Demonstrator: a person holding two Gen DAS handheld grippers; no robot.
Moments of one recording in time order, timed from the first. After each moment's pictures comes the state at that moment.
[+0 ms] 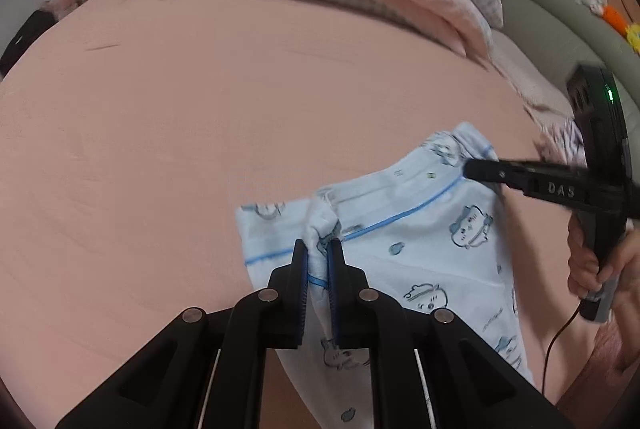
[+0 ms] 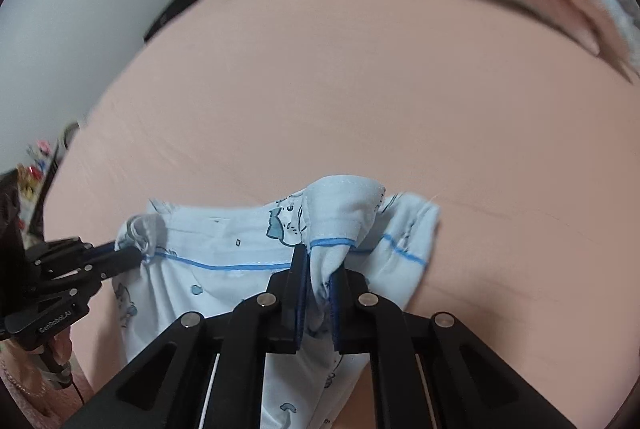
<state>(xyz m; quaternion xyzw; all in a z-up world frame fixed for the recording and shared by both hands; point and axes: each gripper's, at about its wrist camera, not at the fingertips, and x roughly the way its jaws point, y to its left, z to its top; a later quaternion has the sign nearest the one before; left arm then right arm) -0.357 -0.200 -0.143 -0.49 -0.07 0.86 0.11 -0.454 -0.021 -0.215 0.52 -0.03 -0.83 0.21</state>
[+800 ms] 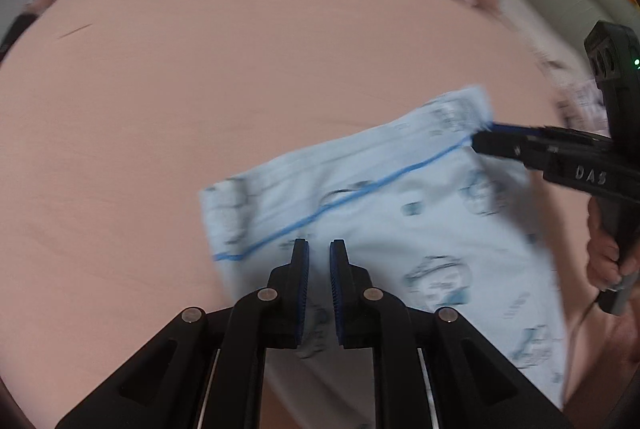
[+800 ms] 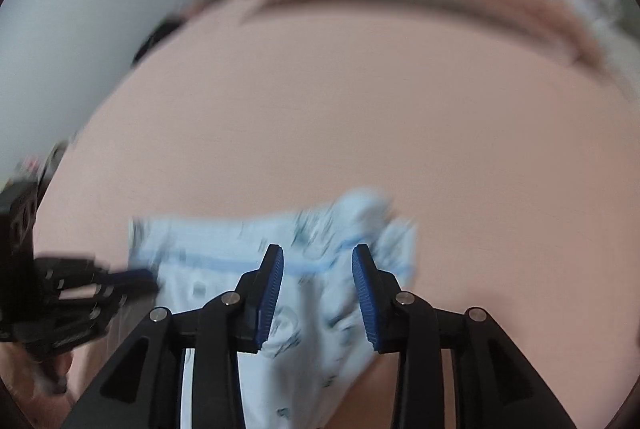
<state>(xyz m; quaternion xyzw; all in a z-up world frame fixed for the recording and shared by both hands) -0.373 -0.184 -0.195 -0.55 -0.01 0.83 0.10 -0.445 -0.023 -0.247 0.53 -0.02 -0.83 0.20</state>
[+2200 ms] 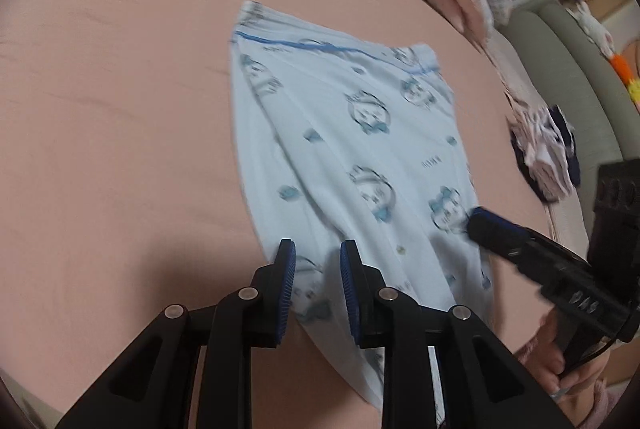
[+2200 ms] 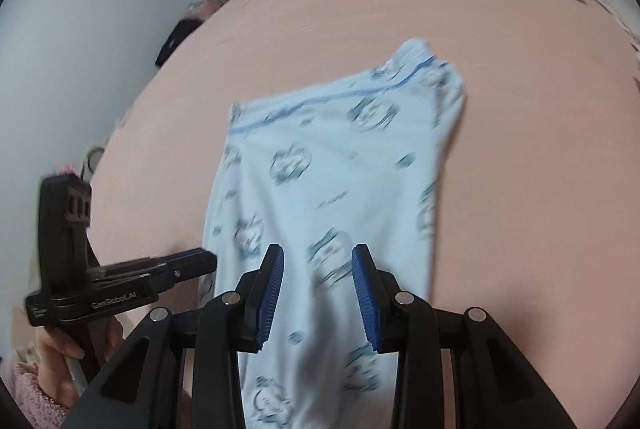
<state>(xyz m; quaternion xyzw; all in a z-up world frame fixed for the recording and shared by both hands) -0.247 -0.185 -0.206 -0.56 -0.18 0.80 0.13 -0.298 -0.038 -0.219 0.53 -0.09 -0.82 0.21</state>
